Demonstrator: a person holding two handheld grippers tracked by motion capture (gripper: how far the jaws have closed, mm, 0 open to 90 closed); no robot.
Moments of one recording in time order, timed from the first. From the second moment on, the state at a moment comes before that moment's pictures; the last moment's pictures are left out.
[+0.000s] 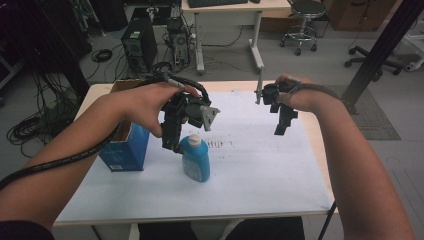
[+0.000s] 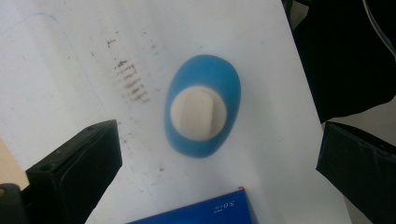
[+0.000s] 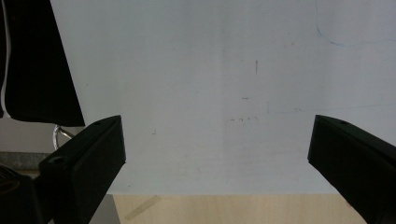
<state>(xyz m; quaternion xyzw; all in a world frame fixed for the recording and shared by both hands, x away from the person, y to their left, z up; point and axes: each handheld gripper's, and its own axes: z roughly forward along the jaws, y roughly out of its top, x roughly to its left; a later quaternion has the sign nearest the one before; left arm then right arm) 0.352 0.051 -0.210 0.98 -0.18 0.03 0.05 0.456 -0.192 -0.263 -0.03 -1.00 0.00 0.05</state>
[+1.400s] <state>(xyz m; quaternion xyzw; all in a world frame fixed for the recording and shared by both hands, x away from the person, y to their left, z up) 0.361 0.041 -0.277 0.98 -0.20 0.03 0.04 0.459 -0.188 -0.271 -0.03 -1.00 0.00 0.06</state>
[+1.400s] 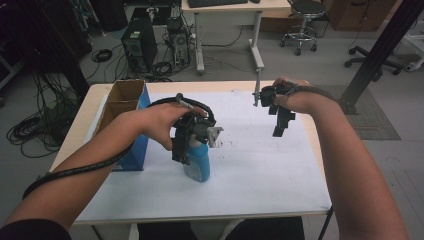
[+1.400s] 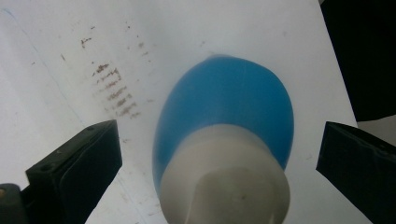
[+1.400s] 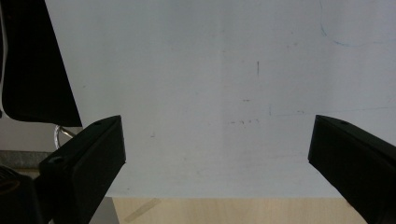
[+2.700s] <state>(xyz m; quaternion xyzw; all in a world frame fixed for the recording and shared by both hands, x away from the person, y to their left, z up) 0.361 0.040 -0.294 0.98 -0.20 0.03 0.04 0.460 -0.182 -0.273 -0.03 -1.00 0.01 0.06</state>
